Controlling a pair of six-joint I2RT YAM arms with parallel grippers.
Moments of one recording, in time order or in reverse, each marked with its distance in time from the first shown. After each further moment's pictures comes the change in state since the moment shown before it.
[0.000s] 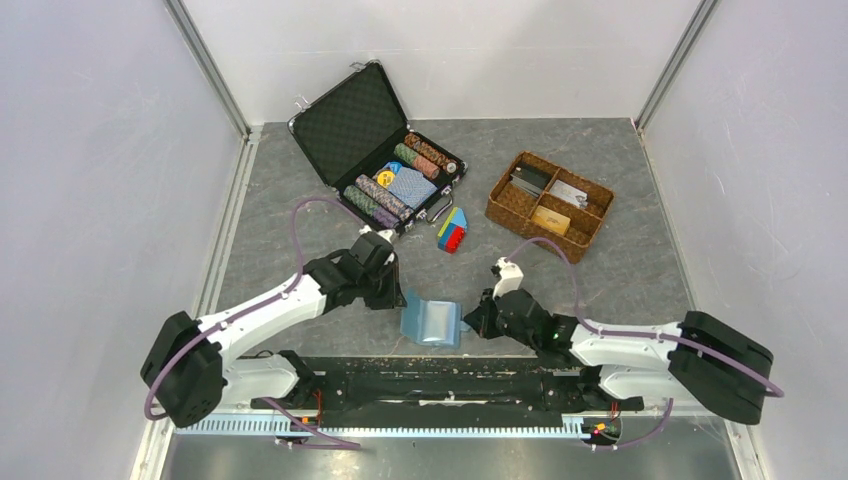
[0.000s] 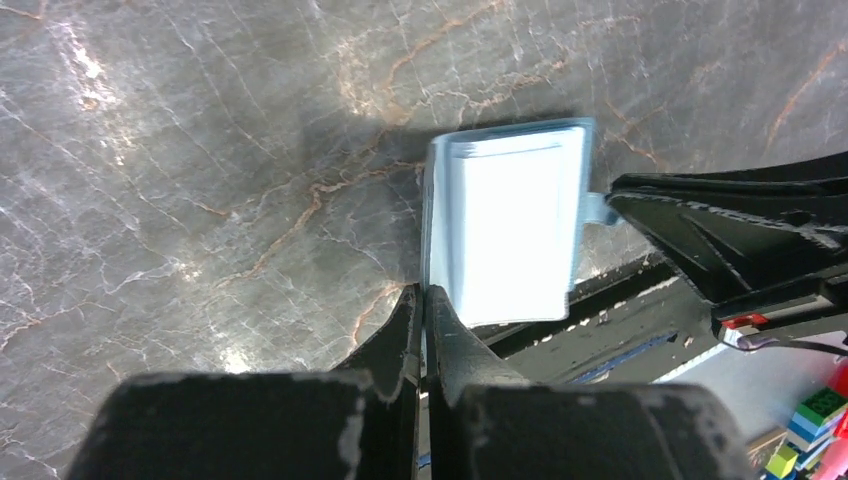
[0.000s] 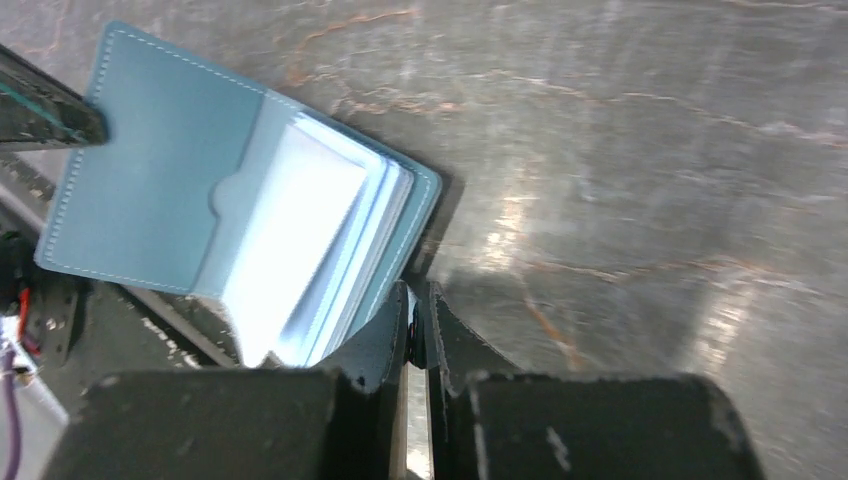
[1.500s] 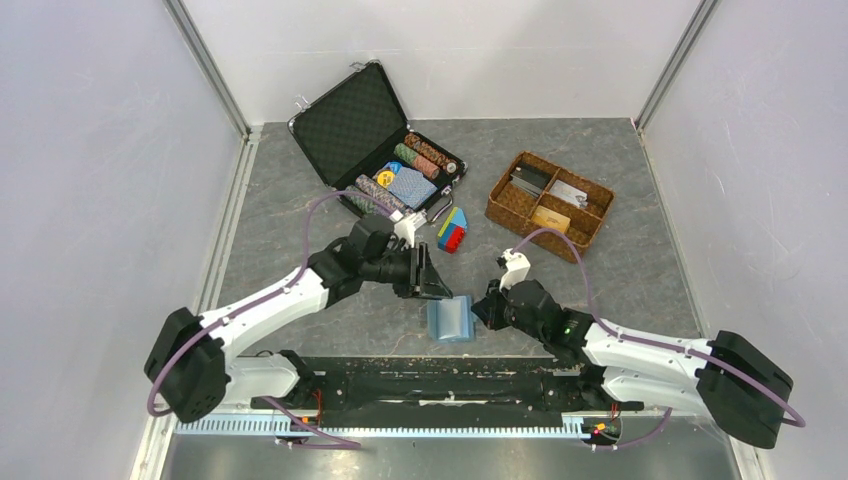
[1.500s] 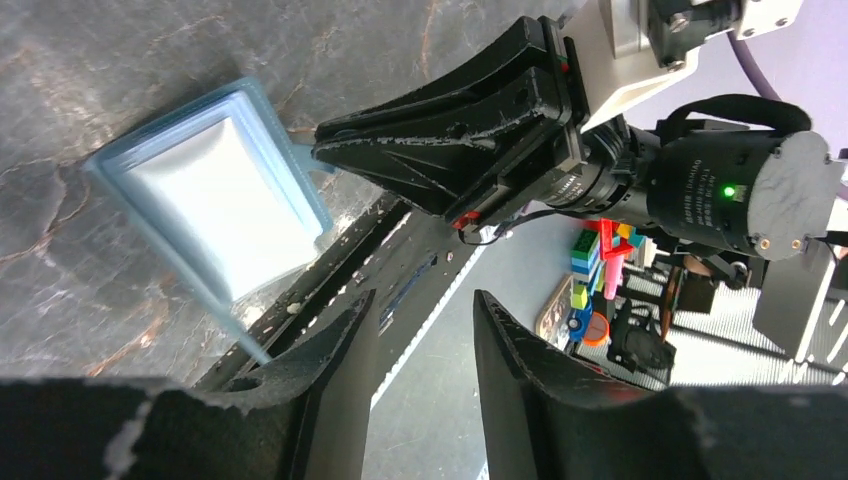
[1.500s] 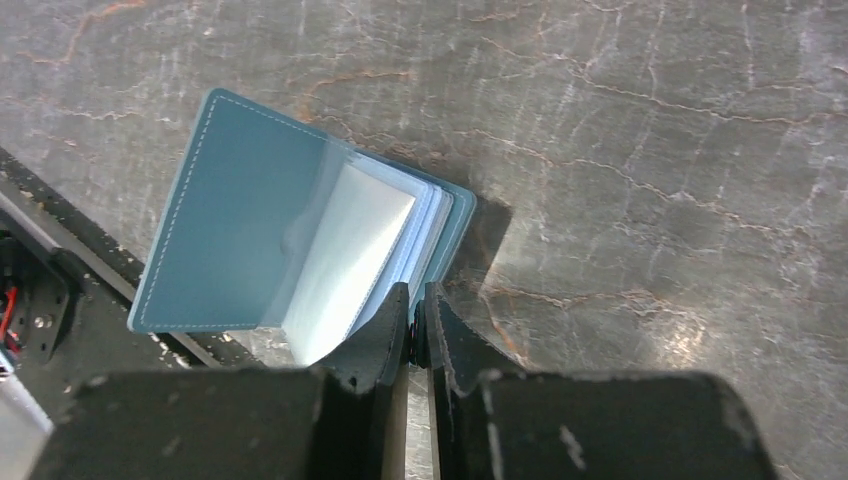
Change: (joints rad) left arm 0.019 0.016 0.055 0.297 0.464 -0.082; right arm -0.089 -0.173 0.013 -0.150 -0.020 -0.148
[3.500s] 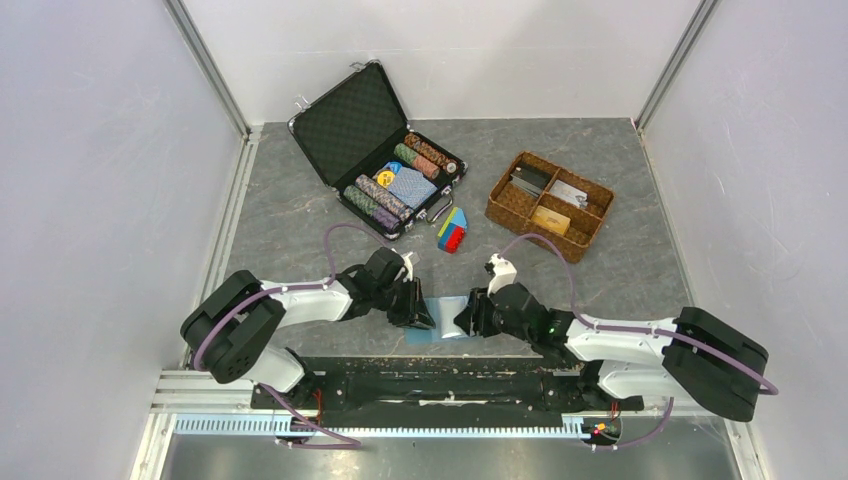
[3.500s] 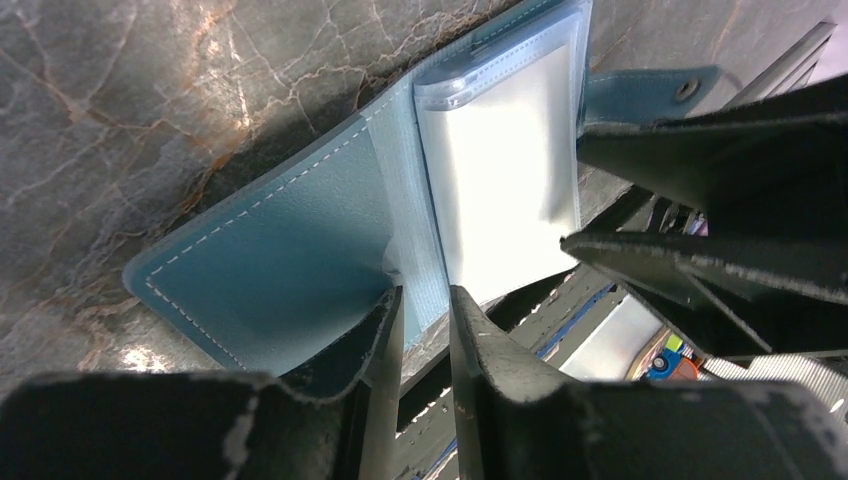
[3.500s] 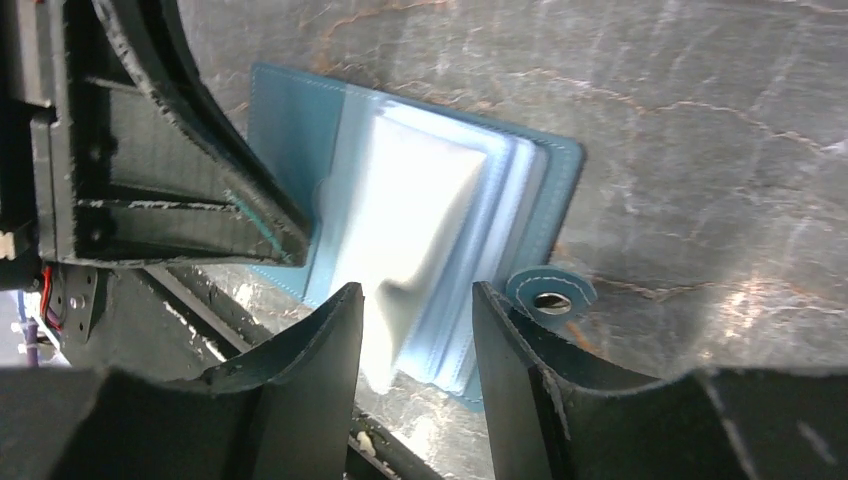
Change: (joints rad) left arm -0.021 0.269 -0.245 0.238 -0.121 -0.008; right arm 0.070 0.185 0.036 0.084 -0.048 0.121
